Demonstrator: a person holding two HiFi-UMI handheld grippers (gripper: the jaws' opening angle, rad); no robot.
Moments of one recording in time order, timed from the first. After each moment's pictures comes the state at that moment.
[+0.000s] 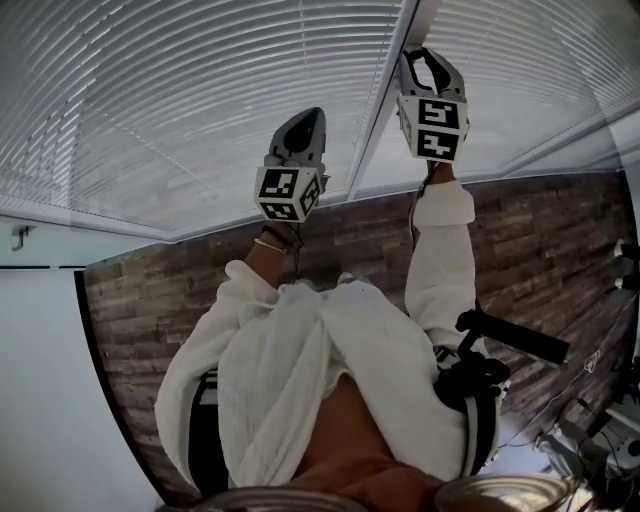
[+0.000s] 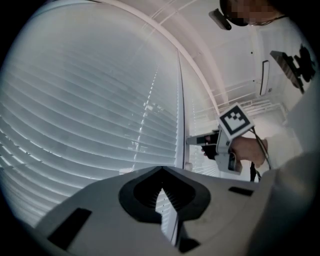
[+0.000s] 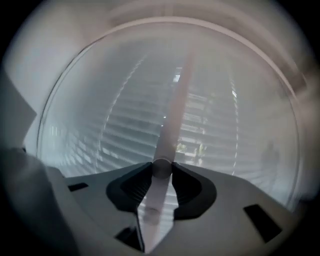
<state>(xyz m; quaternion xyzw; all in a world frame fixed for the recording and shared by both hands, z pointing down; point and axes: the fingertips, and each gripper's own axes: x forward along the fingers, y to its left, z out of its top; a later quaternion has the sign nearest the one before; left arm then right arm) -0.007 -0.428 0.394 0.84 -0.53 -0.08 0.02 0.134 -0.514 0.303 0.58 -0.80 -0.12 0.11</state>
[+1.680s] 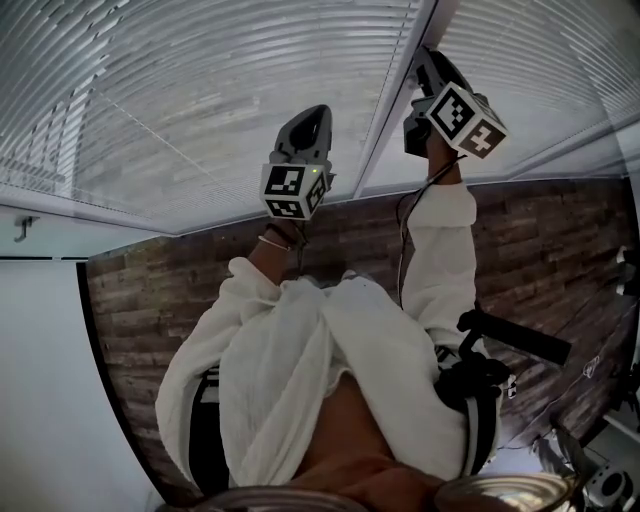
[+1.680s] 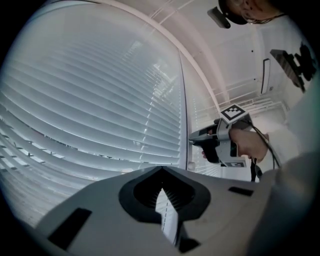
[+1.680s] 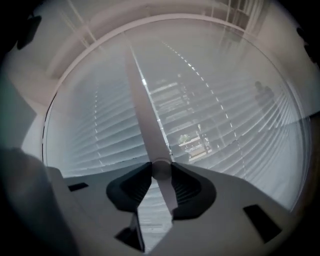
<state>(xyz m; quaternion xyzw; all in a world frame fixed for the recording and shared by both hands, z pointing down) -0.020 -0.424 0.395 0.84 -0.54 -0.08 0.02 0.140 -0.515 0.300 0.55 -0.82 0.14 -0.11</state>
